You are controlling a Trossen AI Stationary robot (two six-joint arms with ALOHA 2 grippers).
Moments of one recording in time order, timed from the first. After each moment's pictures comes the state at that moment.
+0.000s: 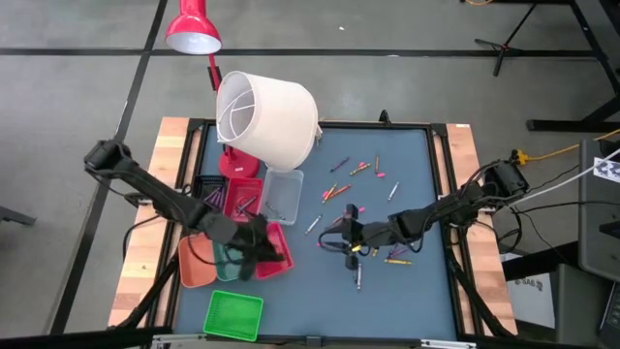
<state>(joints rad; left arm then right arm) -0.46 1.26 0.69 0.23 -0.20 -0.68 0.36 1.61 0.68 0.46 0.32 0.19</state>
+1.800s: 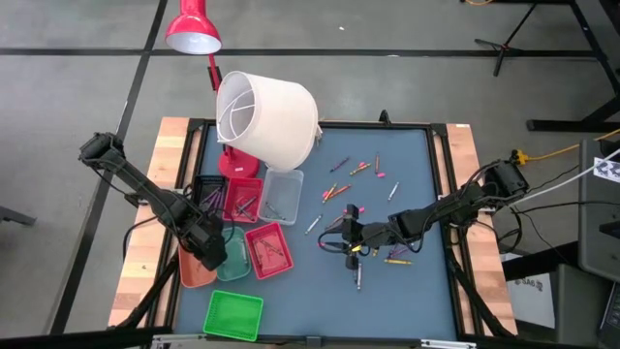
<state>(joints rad) -0.60 1.08 0.69 -0.96 0.26 -1.56 0.36 1.61 0.68 0.44 0.32 0.19</state>
